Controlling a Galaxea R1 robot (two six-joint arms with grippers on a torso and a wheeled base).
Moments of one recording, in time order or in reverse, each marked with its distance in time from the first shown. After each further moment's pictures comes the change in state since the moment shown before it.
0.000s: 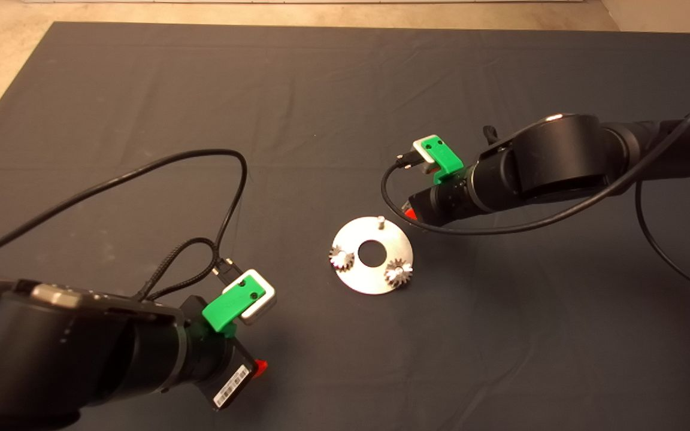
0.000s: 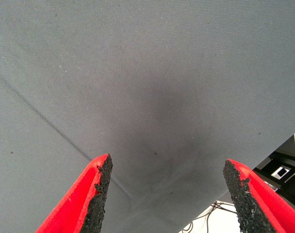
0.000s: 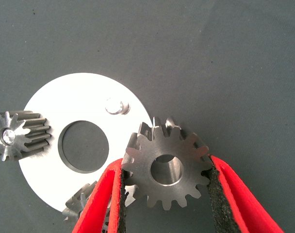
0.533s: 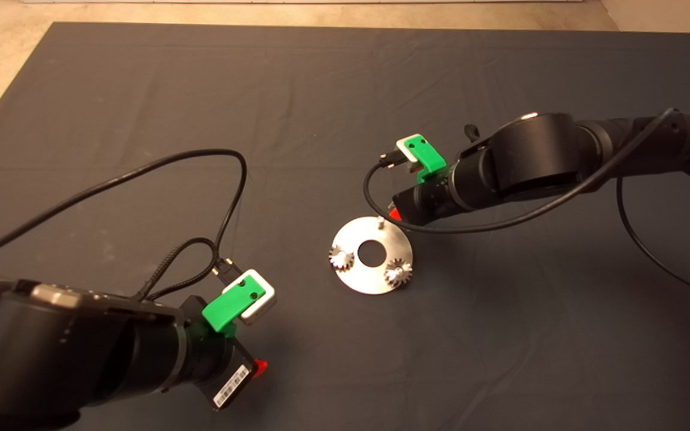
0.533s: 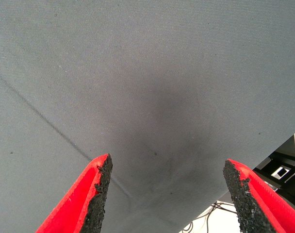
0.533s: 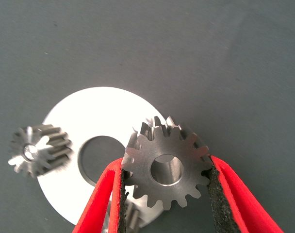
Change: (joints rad) left arm 0.000 0.000 0.000 0.000 0.000 0.000; right arm 0.000 0.072 -0.049 0.001 -0.004 0.000
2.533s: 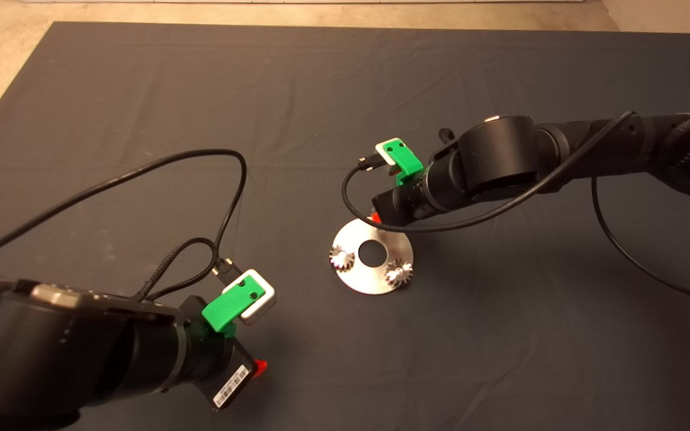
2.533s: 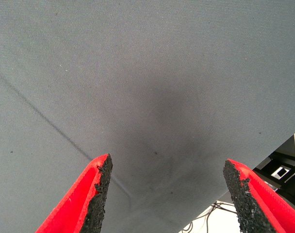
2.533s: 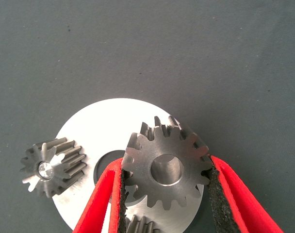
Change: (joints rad) left arm 0.000 0.000 0.000 0.000 0.000 0.000; right arm -0.019 0.061 -0.064 0.000 0.004 -0.001
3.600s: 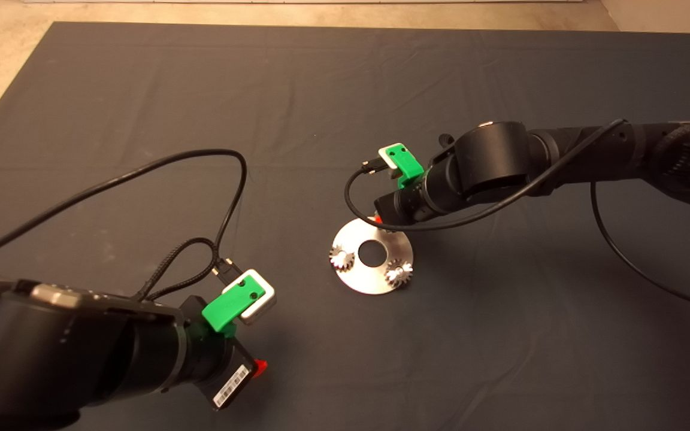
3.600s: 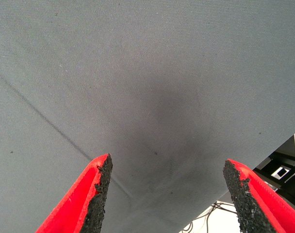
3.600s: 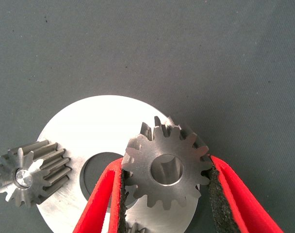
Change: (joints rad) left arm 0.000 0.000 0.000 0.000 0.000 0.000; right arm -0.026 0.000 -0.034 0.000 0.000 -0.006
